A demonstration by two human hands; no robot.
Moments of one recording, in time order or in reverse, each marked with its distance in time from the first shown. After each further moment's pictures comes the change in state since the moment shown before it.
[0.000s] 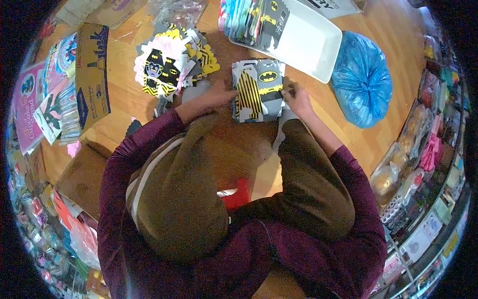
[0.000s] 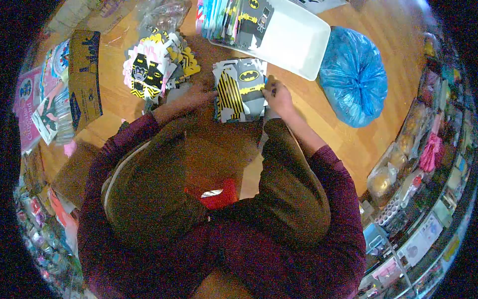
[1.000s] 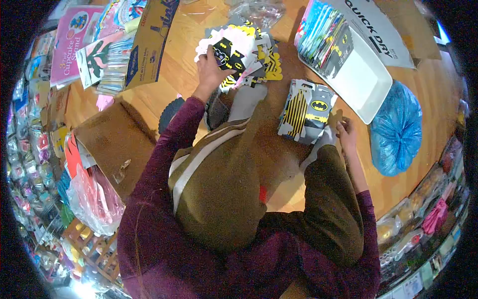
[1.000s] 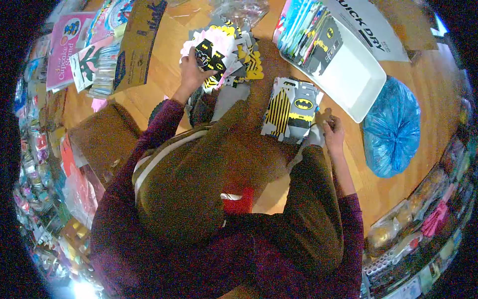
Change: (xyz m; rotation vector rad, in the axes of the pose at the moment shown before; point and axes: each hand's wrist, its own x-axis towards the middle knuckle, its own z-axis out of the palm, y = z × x) left_hand -0.054 -0.075 -0.115 0.443 0.957 -0.249; right_hand -0.006 0.020 -0.012 0.398 0.045 0.095
